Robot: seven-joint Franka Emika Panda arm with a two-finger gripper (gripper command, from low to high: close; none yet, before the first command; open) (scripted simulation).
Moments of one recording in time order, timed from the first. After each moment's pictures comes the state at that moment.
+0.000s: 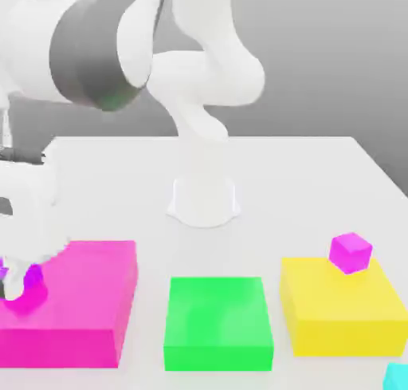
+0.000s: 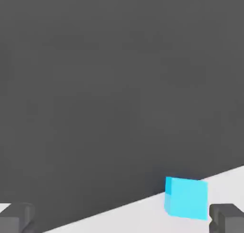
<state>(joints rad) -0.22 0.28 -0.19 -2.02 0.11 2.46 0.64</state>
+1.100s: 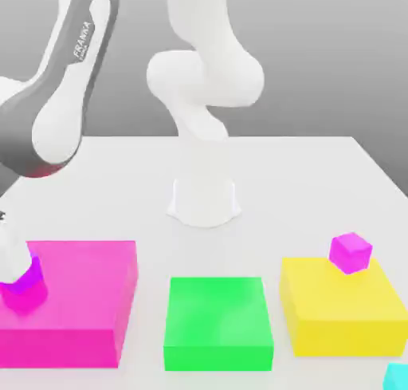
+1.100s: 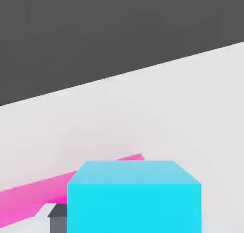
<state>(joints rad) -0.35 0.16 -0.28 -2.26 0.02 2.42 0.35</state>
